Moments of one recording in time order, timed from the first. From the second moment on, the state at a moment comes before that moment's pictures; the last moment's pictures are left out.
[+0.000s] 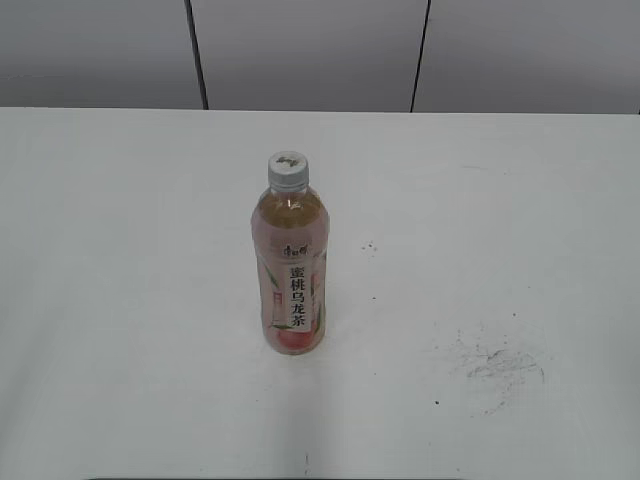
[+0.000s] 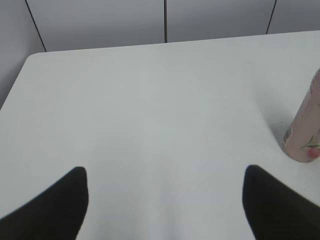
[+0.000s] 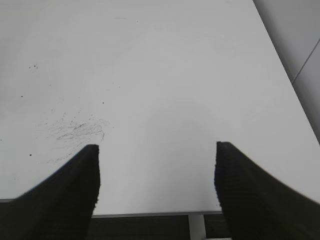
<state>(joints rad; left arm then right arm) -0.02 -0.01 -0.56 -0.01 1.03 0.05 0.04 -0.01 -0.51 -0.01 1.10 -0.06</state>
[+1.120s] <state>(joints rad) -0.03 0.69 -0.56 -0.32 0.01 0.18 0.04 -0.01 -0.51 -0.01 1.10 -0.06</state>
